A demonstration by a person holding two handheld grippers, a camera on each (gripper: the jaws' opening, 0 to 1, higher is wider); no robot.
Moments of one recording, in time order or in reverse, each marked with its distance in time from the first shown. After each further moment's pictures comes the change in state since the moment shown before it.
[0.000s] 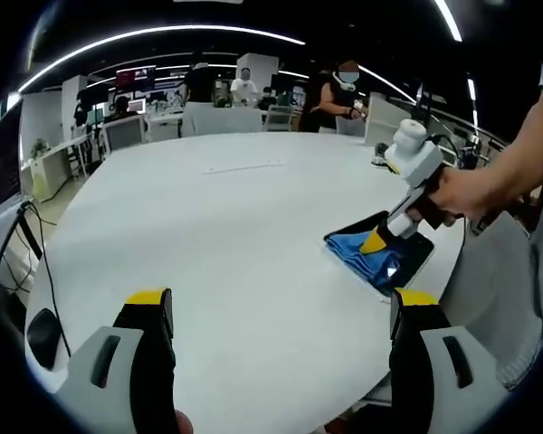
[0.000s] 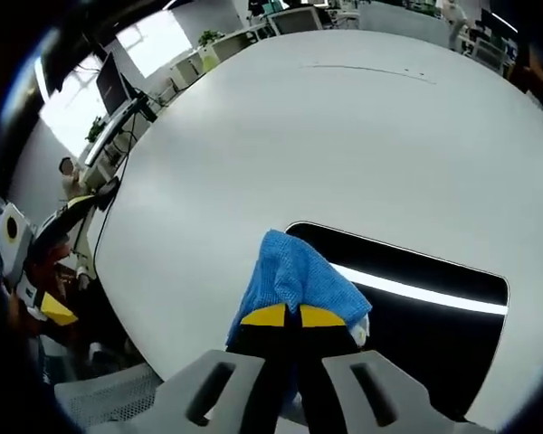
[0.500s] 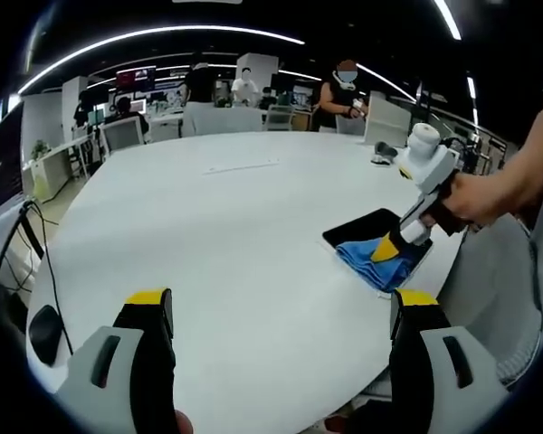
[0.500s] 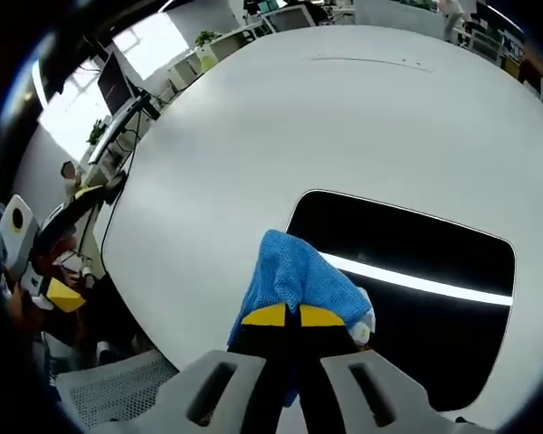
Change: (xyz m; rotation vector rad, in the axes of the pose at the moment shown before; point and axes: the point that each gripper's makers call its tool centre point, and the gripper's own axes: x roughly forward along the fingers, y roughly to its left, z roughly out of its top) left arm -0.005 -0.003 -0.005 0.006 0.006 0.001; right arm -0.008 0.012 -0.025 0.020 0.021 0.023
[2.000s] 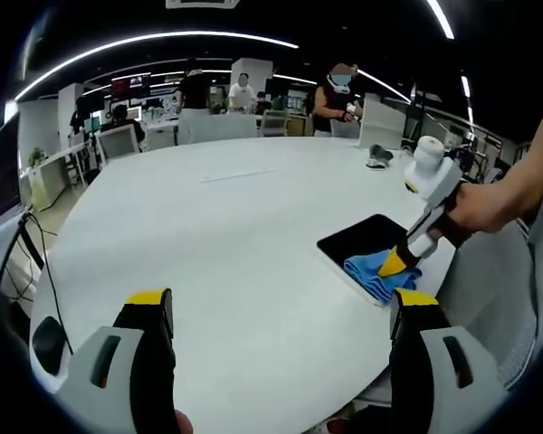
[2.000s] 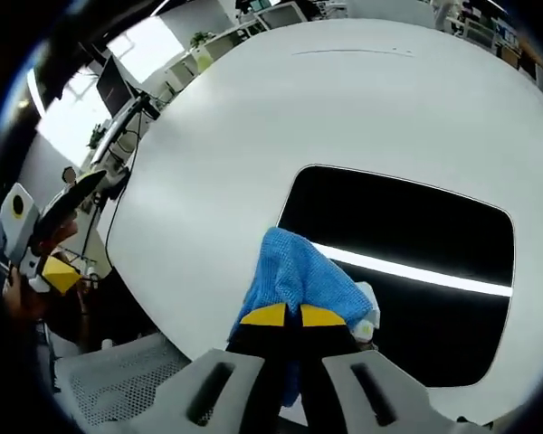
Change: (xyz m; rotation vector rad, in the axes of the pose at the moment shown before) left arm -0.004 -0.007 0.013 0.022 -0.024 -0.009; right arm -0.012 0.005 -0.029 -0.011 0.021 -0.001
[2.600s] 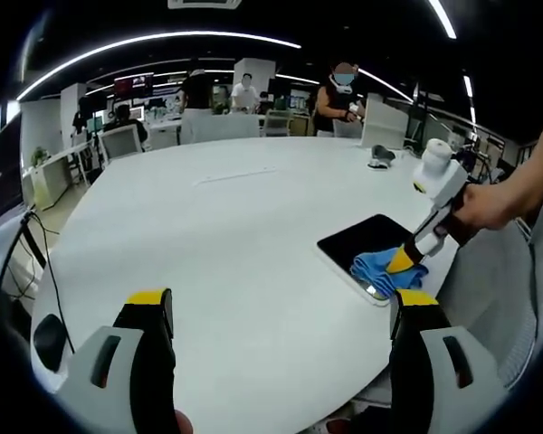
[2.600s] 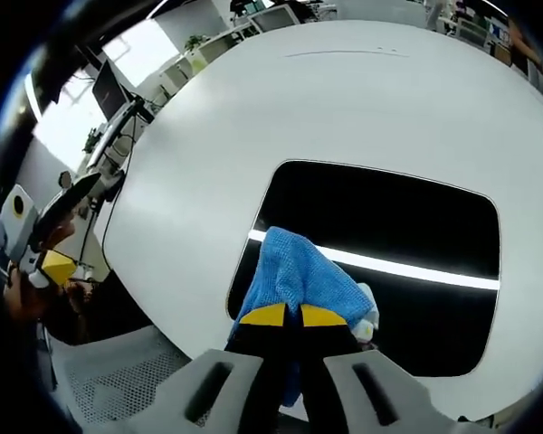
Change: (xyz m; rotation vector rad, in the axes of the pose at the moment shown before) left arm -0.001 -0.002 0.000 -0.002 0.001 0.012; right arm -0.007 -0.010 -0.008 0.062 -0.014 0.001
